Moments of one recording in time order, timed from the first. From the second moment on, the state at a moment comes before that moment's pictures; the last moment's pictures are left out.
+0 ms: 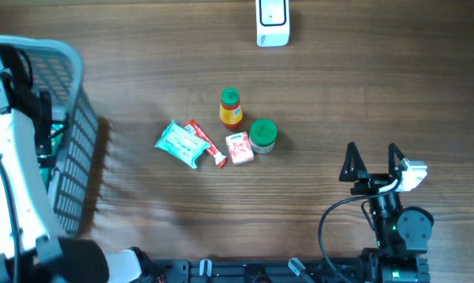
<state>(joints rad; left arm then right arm) 0.41 1.55 1.56 -1.35 -0.32 -1.29 -0.05 0.02 0.01 0.00 -0.12 0.28</state>
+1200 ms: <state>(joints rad) 0.77 1.81 1.29 -1.07 0.01 -1.45 -0.05 0.02 0.01 0.00 -0.12 0.28</state>
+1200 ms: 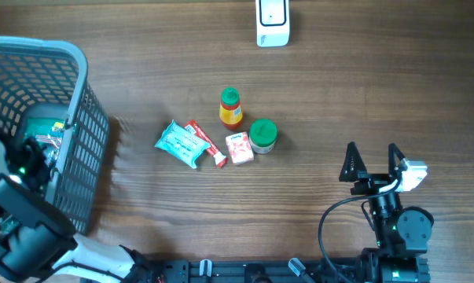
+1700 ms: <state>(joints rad) 0.77 1.75 1.08 -0.77 -0.07 -1.46 -0.05 0.02 0.01 0.00 -0.12 0.28</state>
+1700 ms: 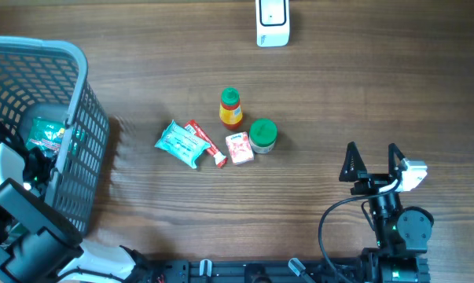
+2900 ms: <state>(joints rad) 0.77 1.07 1.24 -0.83 0.05 -1.19 -0.05 0.02 0.01 0.00 -0.12 0.28</state>
